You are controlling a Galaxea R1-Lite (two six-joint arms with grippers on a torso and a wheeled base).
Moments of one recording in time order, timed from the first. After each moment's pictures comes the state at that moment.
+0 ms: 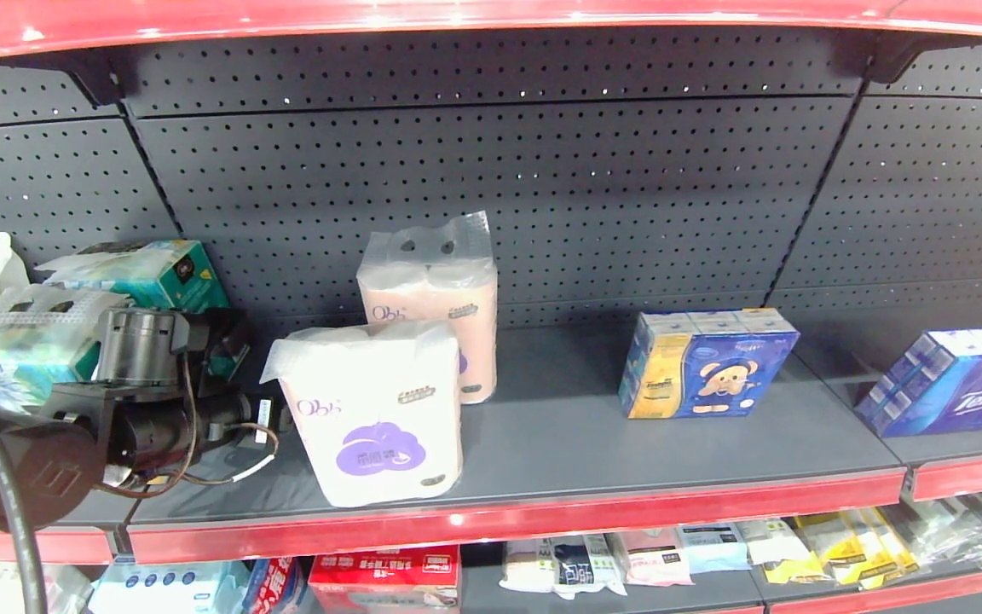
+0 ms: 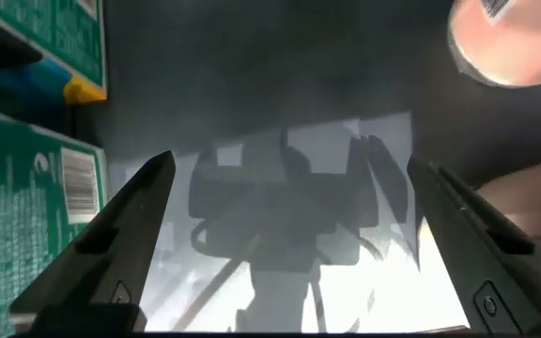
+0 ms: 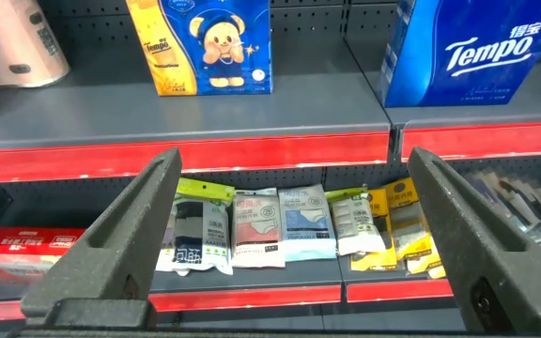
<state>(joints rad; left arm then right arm) -0.16 1.76 -0.62 -0.52 0.08 0.02 0.00 0.00 0.00 0.00 0.01 0.00</state>
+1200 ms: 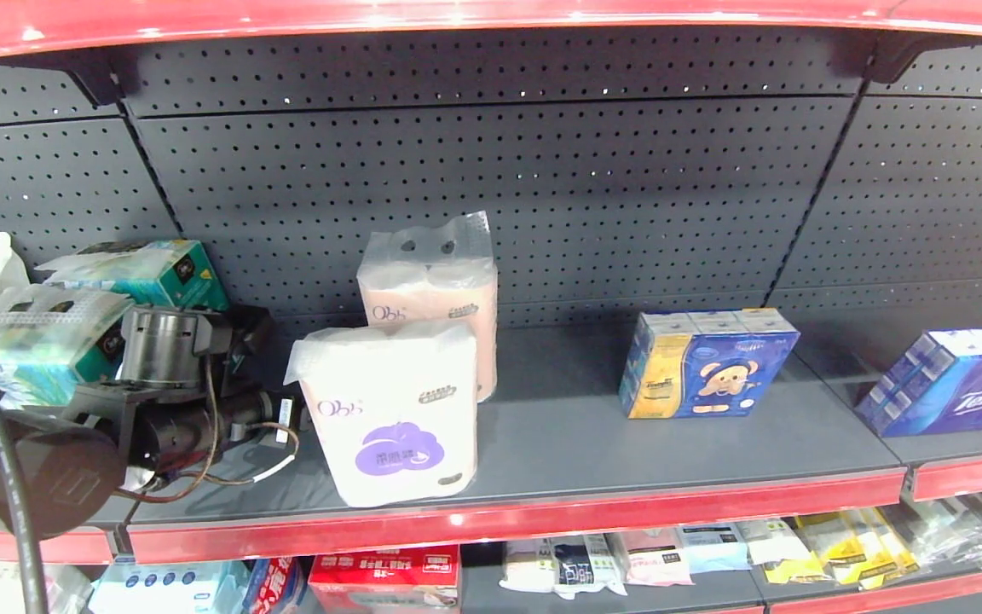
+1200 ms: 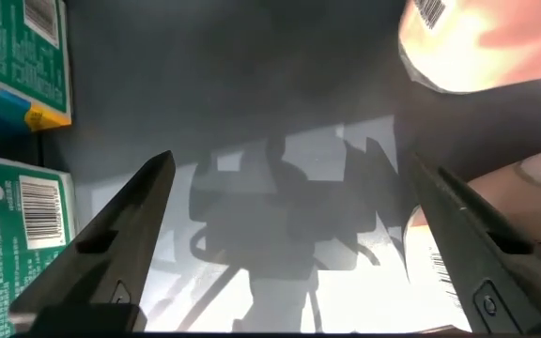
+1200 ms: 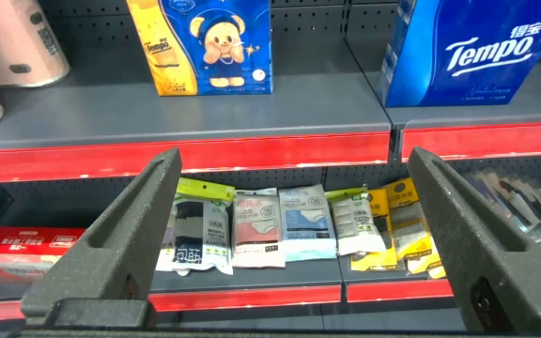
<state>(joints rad) -0.23 1.77 -0.62 -0.55 0.10 0.01 0.00 0.00 0.00 0.00 0.01 0.00</state>
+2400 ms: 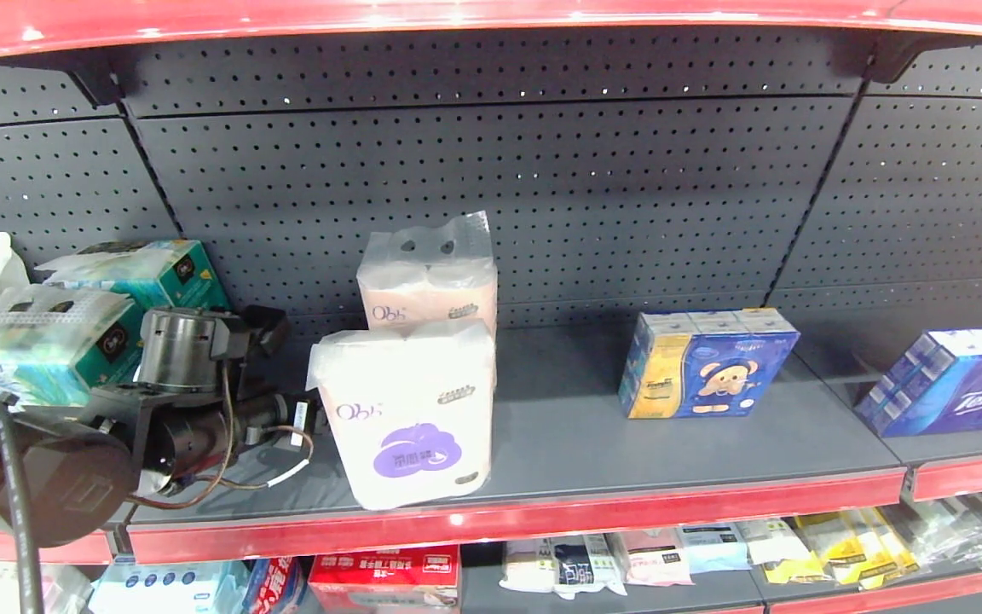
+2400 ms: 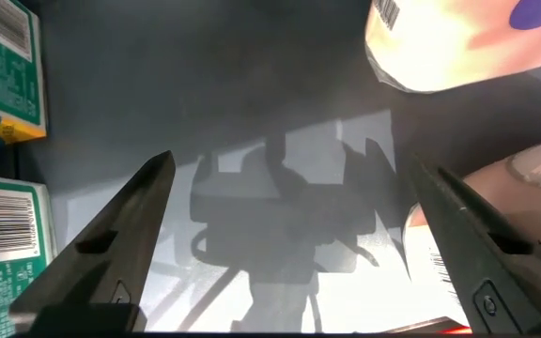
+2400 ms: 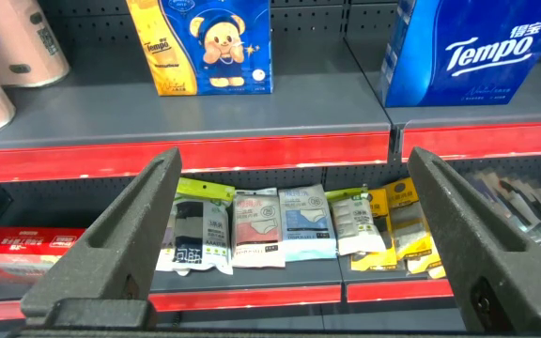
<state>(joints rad) -0.28 1.77 -0.62 -0.56 0.12 0.01 0.00 0.00 0.00 0.00 0.01 0.00</state>
